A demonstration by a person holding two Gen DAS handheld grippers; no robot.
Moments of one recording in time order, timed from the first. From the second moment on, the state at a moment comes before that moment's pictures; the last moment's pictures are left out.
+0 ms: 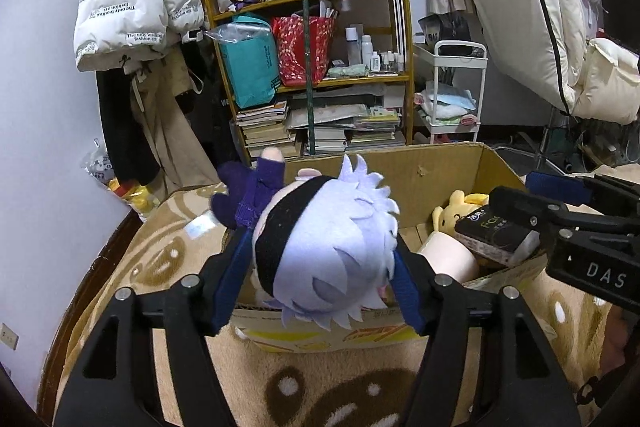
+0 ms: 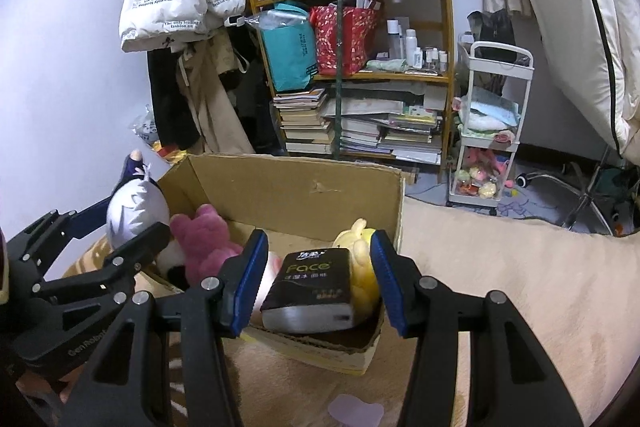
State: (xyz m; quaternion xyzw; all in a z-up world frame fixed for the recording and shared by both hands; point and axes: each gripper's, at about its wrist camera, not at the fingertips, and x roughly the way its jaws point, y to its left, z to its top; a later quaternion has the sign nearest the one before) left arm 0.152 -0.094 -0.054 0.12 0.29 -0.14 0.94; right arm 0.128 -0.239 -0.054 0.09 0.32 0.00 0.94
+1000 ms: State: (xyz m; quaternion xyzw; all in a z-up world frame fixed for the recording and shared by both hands) left arm 0.067 -0.091 -0.036 0.11 0.34 -0.13 0.93; right arm 0.046 -0.259 -0.007 0.13 0.30 -0.02 0.95
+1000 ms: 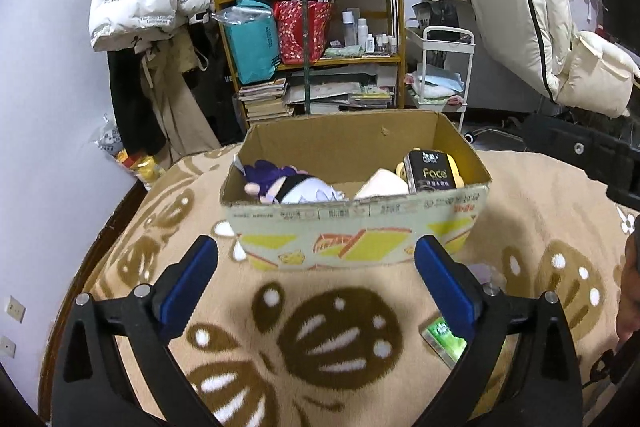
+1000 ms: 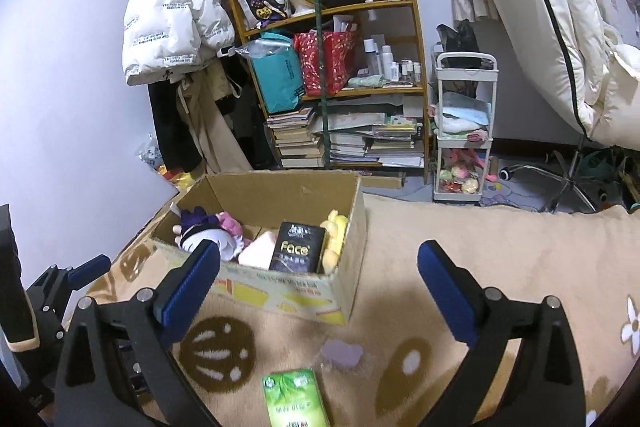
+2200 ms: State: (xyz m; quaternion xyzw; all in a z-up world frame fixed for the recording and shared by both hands) left arm 0.065 -0.111 -0.085 0.03 0.41 -0.14 0.90; right arm 0.049 -0.265 -0.064 0.16 0.42 -0.04 0.89
